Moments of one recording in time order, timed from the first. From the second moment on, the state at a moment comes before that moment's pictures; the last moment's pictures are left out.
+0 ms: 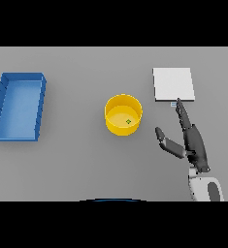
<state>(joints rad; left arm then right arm) -1.25 0.60 -0.04 -0.43 -0.61 -0.14 0.19 0.10 -0.09 0.12 -1.71 0.20 0.01 -0.14</state>
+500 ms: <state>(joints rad) -0.73 0.52 0.10 -0.89 -0.36 0.02 0.42 0.10 -0.08 0.14 -1.70 0.21 0.01 -0.17</state>
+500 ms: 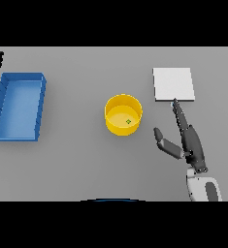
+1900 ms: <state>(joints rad) -0.46 0.49 0.06 -1.23 -0.23 -0.13 0.46 -0.01 -0.19 0.19 -1.68 0.34 0.07 -0.10</state>
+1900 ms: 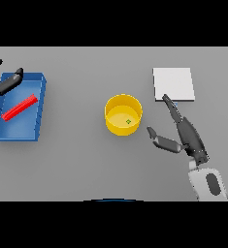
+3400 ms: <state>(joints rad) -0.44 0.50 0.07 -1.26 -0.22 -0.17 0.47 -0.67 -0.35 0.69 -1.15 0.89 0.44 -0.22</state>
